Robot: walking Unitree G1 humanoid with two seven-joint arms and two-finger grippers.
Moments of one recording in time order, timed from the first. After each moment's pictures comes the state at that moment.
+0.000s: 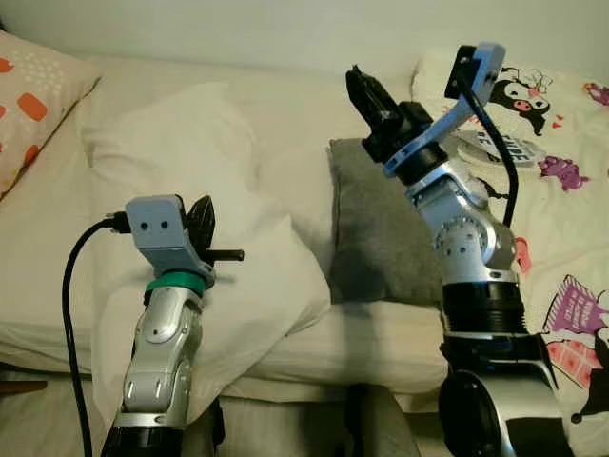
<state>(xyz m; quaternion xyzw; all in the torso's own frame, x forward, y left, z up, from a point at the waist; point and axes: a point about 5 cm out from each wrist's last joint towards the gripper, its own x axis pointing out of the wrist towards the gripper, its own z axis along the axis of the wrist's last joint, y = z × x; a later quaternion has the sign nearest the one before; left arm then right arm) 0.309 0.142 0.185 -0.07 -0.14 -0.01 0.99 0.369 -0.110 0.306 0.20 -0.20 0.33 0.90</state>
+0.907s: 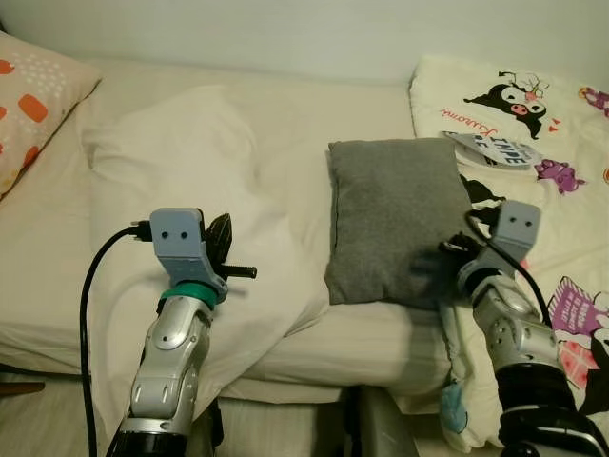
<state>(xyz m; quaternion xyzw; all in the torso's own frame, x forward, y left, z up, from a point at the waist) 0.308 0.129 0.166 -0.07 -0.09 -0.05 0.99 0.350 -0.238 0.133 0.16 0.07 -0.09 0.98</state>
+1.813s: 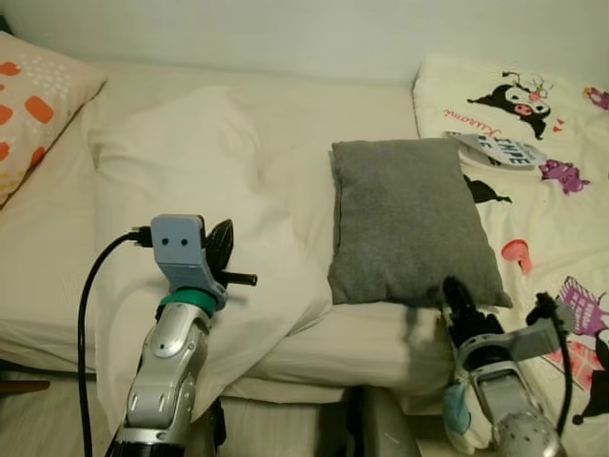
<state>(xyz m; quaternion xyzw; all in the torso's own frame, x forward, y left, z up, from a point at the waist) 0.302 0.132 0.162 -0.06 -0.09 -0.06 0.99 0.267 -0.227 0.086 0.45 0.02 -0.06 0.89</state>
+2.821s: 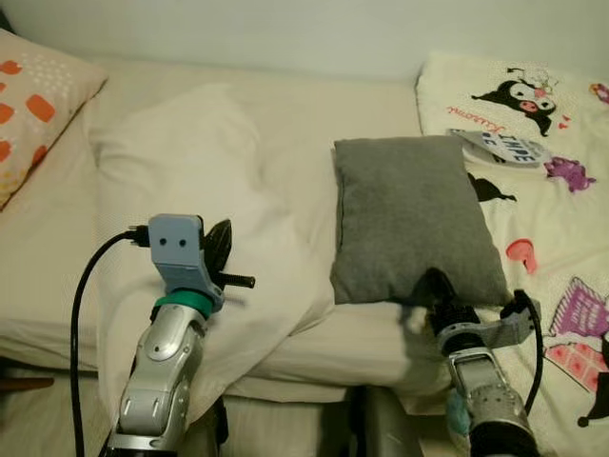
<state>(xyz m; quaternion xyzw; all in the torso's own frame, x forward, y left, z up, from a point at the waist) 0.294 0.138 0.169 -0.04 -0.09 -0.06 0.99 0.315 -0.227 0.058 0.52 0.02 -0.08 0.85</state>
